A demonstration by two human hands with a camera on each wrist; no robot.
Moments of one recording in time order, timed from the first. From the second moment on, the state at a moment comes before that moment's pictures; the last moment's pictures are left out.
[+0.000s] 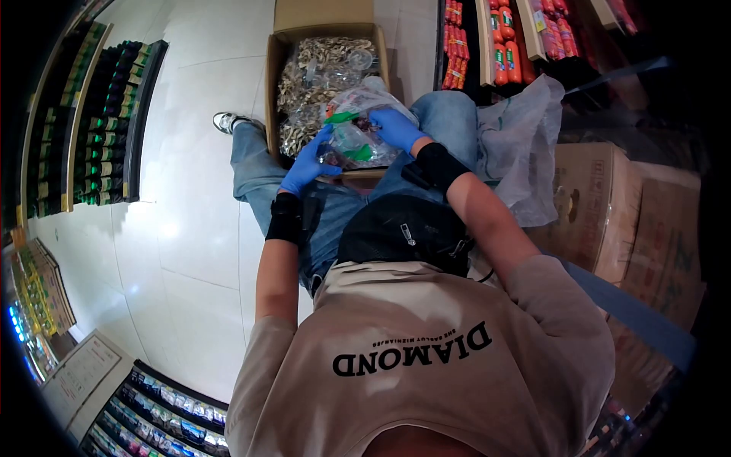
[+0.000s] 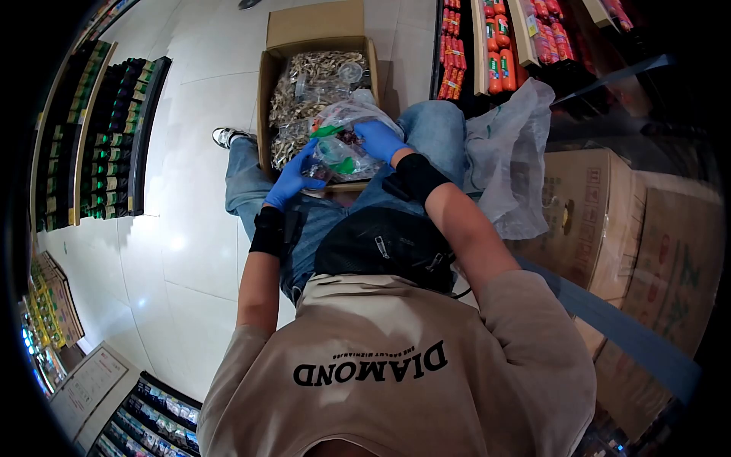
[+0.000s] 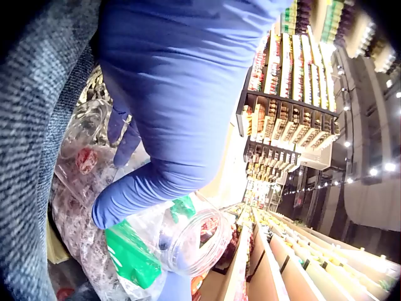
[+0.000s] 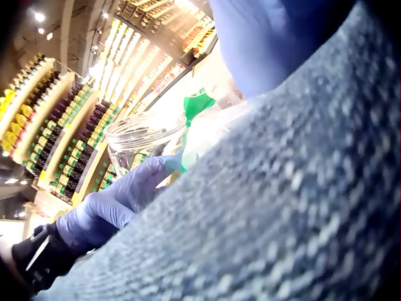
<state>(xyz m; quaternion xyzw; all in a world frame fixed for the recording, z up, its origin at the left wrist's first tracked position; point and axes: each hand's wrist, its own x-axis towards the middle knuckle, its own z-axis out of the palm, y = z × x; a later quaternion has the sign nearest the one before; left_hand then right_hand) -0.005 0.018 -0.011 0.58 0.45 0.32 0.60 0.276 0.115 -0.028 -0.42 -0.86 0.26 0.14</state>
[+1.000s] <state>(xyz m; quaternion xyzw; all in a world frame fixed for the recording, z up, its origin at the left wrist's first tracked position) -0.006 0.017 -0.017 0.56 0.46 0.32 0.62 0.271 0.114 -0.008 -0.43 -0.80 0.37 0.18</state>
